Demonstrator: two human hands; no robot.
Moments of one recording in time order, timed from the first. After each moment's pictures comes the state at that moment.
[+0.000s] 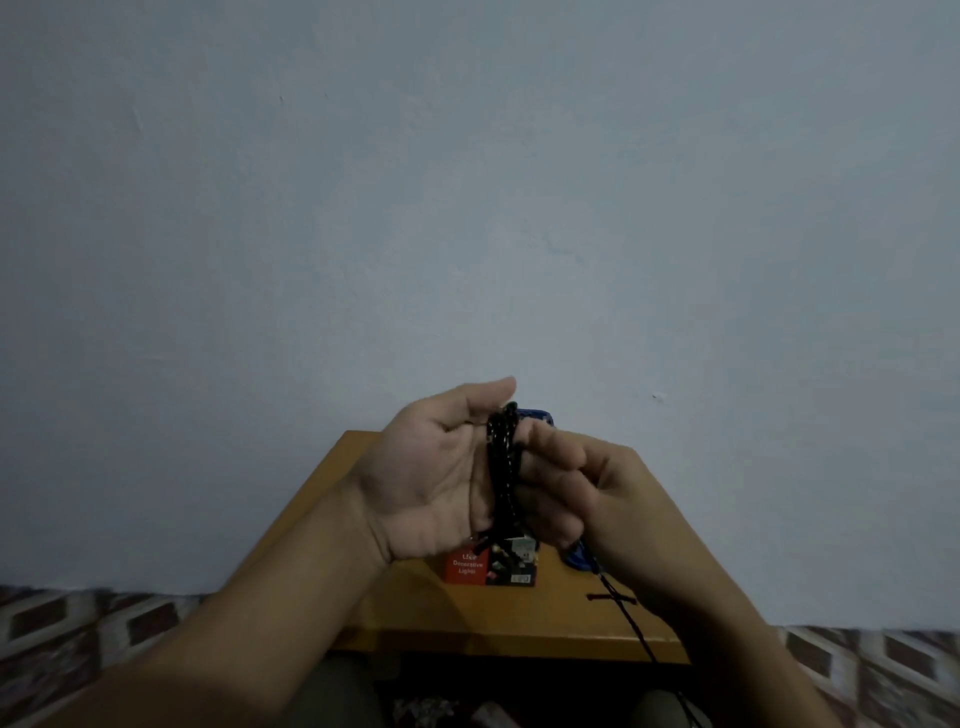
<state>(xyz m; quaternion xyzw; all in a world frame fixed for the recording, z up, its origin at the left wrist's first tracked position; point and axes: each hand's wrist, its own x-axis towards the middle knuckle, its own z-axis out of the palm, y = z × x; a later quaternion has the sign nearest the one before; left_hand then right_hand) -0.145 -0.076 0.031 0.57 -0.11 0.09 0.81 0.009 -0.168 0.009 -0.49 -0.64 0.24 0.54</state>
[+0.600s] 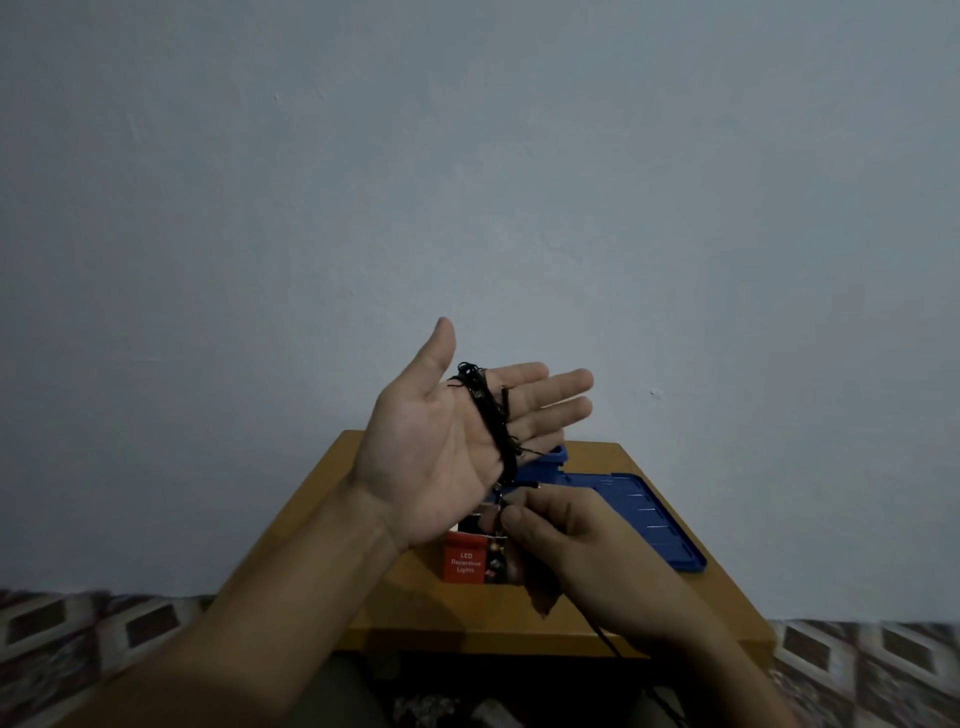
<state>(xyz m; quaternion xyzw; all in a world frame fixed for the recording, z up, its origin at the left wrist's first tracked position) -0.136 -0.086 0.042 0.52 -0.02 0.32 0.79 0.005 -0.169 -0.010 -0.57 -0.66 0.29 0.41</state>
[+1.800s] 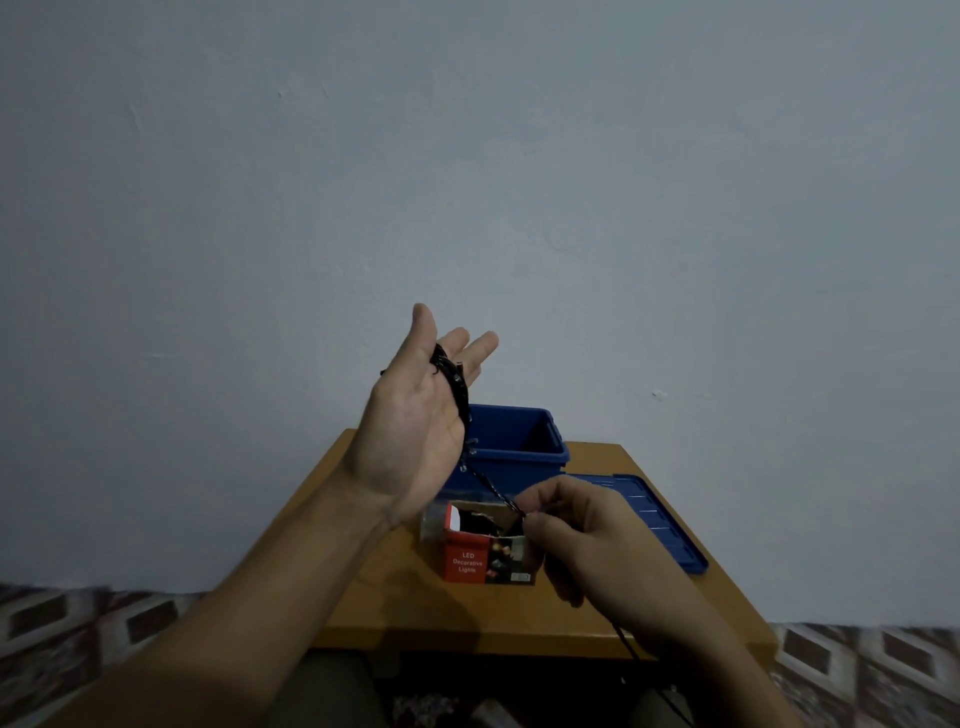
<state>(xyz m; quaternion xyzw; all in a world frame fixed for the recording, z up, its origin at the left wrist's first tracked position) -0.143 -0.083 0.049 0.56 0.09 0.48 0.67 0.013 -0.166 -0.014 -0.61 -0.60 0.28 0.44</state>
